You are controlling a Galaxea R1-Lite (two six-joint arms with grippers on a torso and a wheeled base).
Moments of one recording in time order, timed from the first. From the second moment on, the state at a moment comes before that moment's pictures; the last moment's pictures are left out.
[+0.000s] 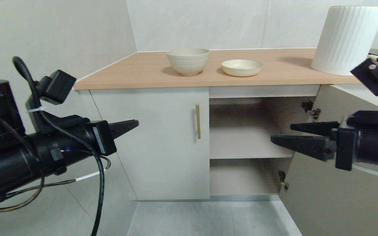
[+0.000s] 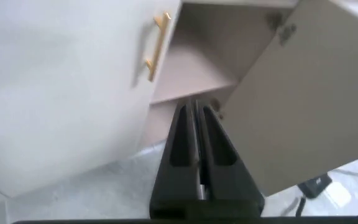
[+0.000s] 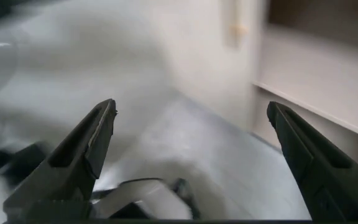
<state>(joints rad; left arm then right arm) -0.39 1.34 -0.72 -0.47 -0.18 -0.29 0.57 1.32 -0.90 -0.16 0.22 0.14</state>
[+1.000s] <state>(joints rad) -0.35 1.24 -0.76 -0.43 -0.20 -0.29 0.55 1.38 -0.99 0.01 0.02 0.15</state>
